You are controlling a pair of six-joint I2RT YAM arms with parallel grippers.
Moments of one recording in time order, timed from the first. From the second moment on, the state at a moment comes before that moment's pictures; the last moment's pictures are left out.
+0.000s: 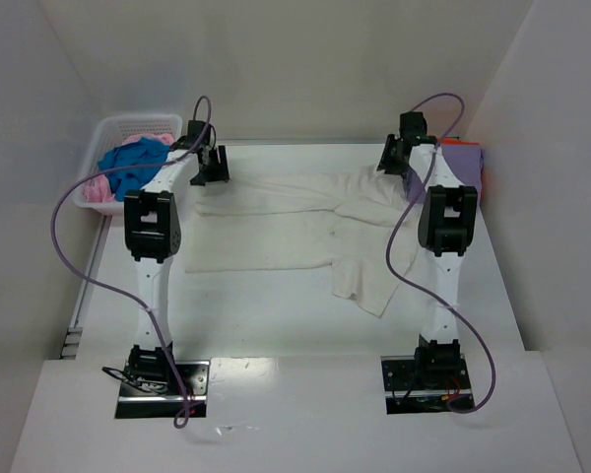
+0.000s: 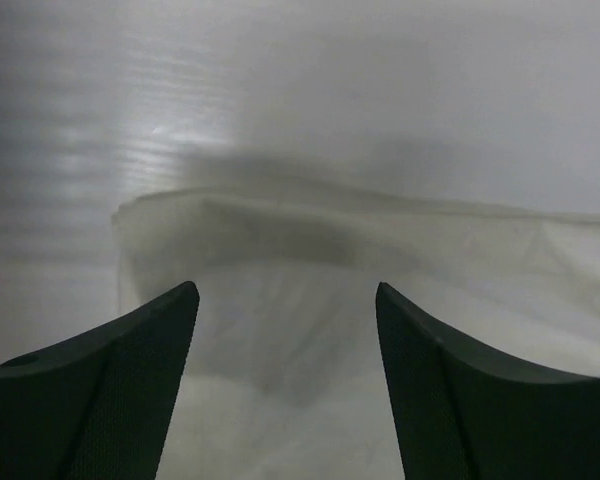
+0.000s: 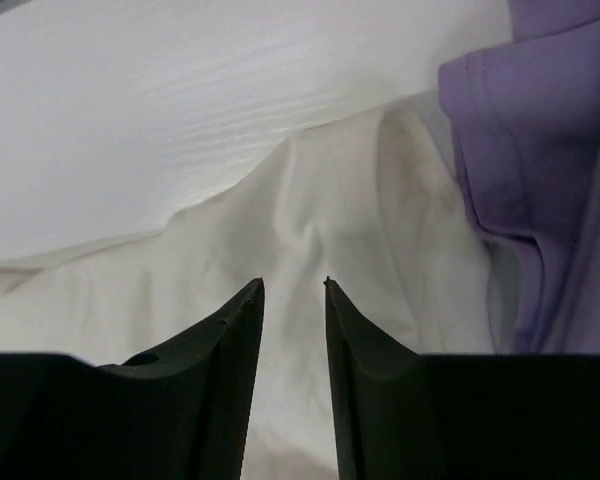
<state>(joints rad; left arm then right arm) -0.06 2.44 2.12 -0.62 -0.04 -0.24 0.00 2.45 2.15 -0.58 -0.10 0.33</state>
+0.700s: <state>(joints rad) -0.06 1.48 1.23 -0.46 0.10 -0.32 0.00 1.26 1.03 -0.44 -0.01 0.58</state>
